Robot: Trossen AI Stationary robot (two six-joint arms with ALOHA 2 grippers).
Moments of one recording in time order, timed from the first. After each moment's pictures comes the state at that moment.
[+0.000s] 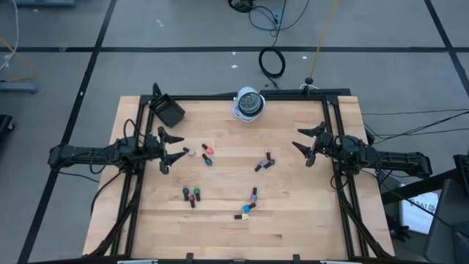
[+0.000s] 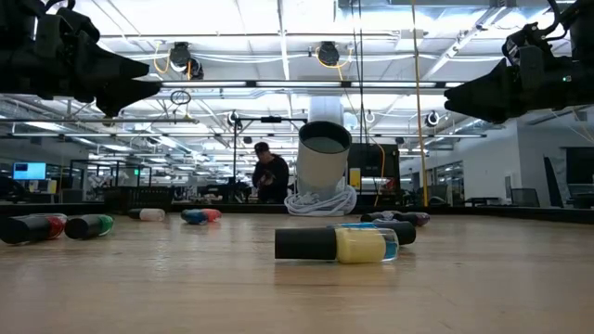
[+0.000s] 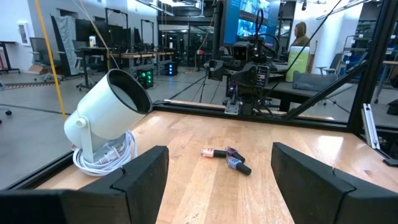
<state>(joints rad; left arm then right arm) 0.01 0.16 0.02 0.21 -0.16 -0.03 -0.12 0.11 0.02 0.13 0.26 -0.01</state>
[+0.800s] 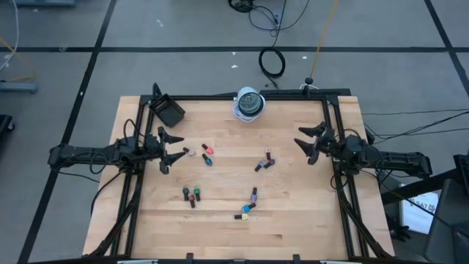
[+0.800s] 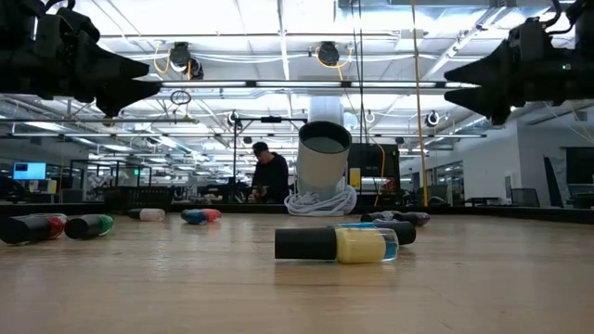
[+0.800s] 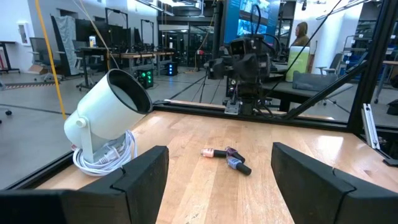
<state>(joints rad) 0.01 0.16 0.02 0.21 -0.16 -0.03 -0.12 0.11 0.02 0.22 0.26 0.23</state>
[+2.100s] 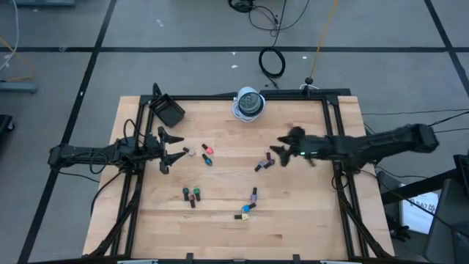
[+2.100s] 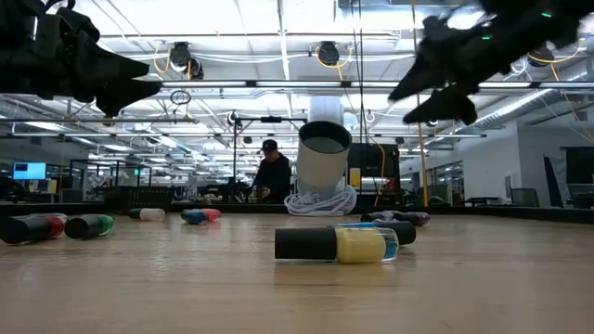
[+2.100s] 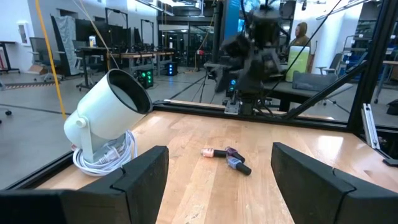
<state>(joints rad) 0.01 0.16 0.02 0.21 -0.16 -0.03 0.03 1.06 0.59 -0.13 0.39 0.69</state>
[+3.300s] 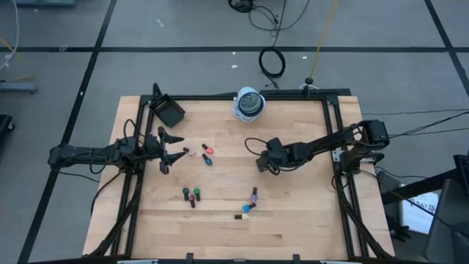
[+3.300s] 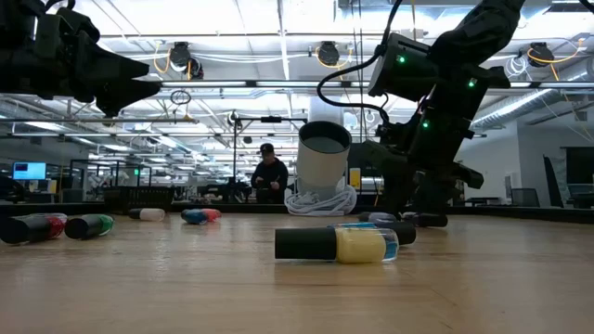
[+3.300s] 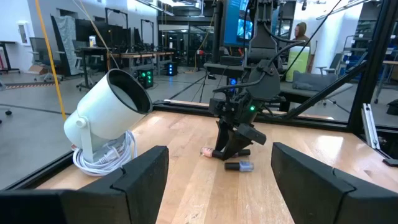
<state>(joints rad) 0.01 0.16 0.02 0.21 -0.16 -0.03 0.02 1.68 0.79 -0.32 0.36 1.11</state>
